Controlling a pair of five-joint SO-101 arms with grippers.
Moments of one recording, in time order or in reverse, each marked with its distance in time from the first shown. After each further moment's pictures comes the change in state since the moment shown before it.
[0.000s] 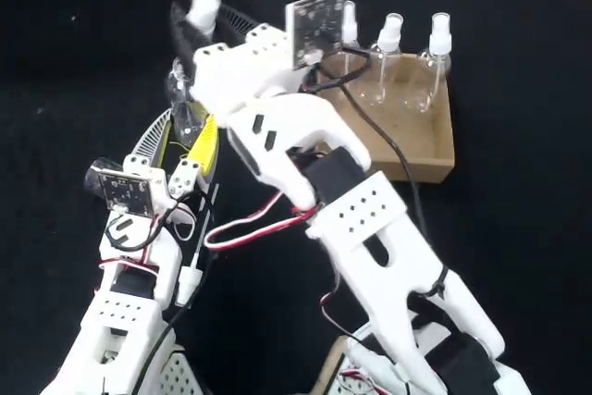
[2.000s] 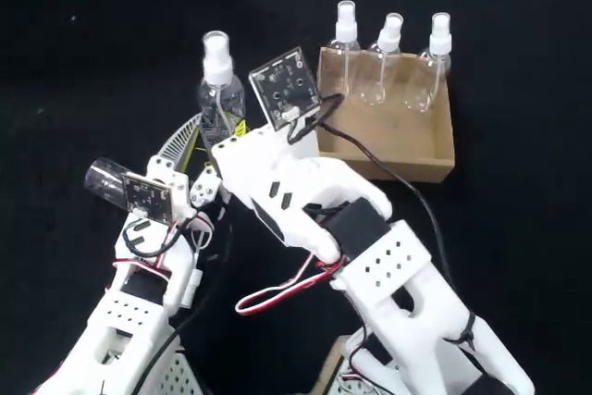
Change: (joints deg) left arm 7.3 0.1 0.0 -0.2 0.0; right arm -2.3 -16.4 16.3 24.8 9.1
